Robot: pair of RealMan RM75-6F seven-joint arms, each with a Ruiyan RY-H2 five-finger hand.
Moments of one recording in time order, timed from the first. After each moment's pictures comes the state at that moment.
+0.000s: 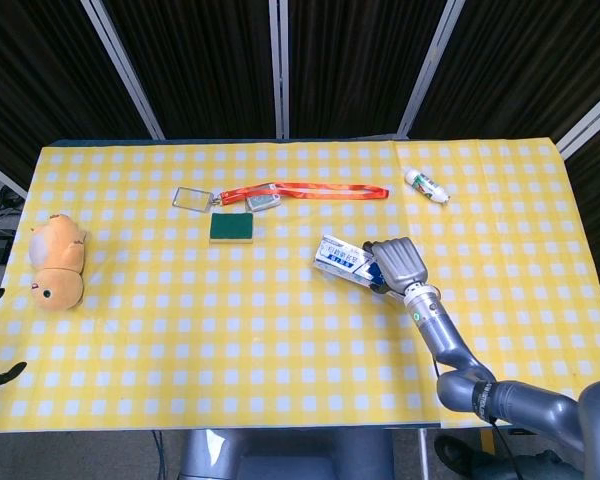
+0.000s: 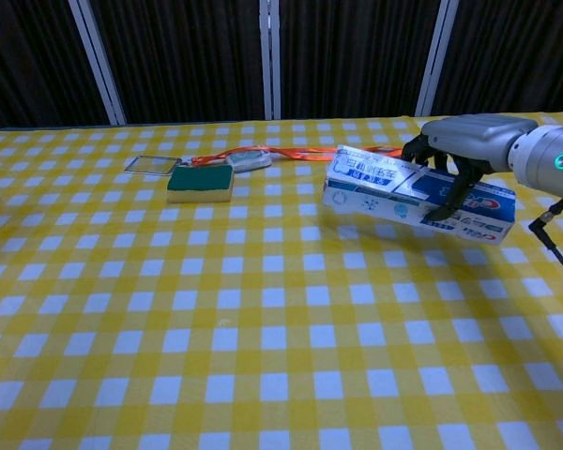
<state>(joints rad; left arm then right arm) -0.03 -1.03 -0.02 -1.66 1.43 1.45 -0.01 0.80 -1.51 0.18 -1.36 -1.02 0.91 -0.38</state>
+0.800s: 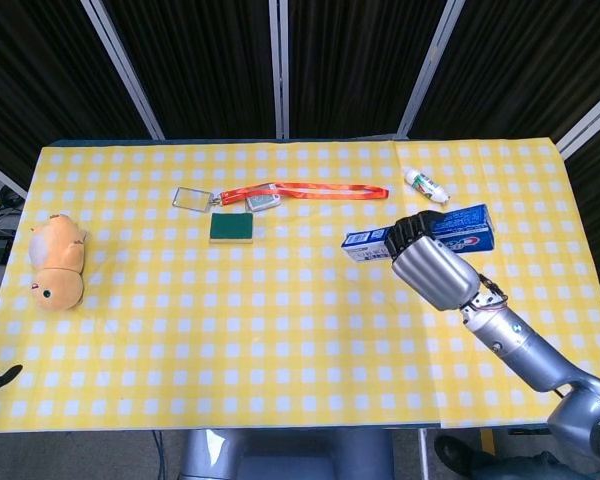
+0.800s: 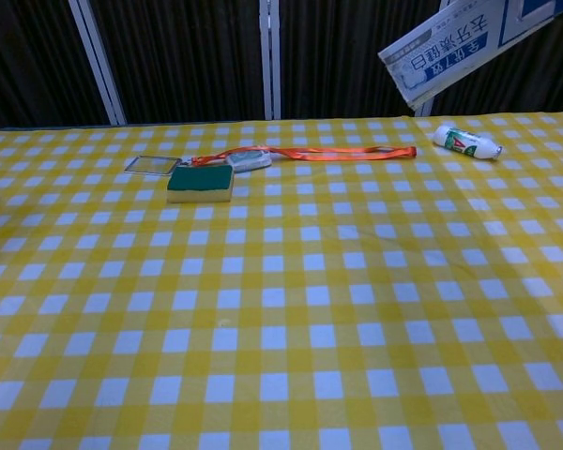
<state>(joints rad) -0.01 -0.99 -0.01 -1.68 1.48 1.49 -0.08 0.76 -0.94 0.09 -1.73 -1.70 1.21 -1.09</state>
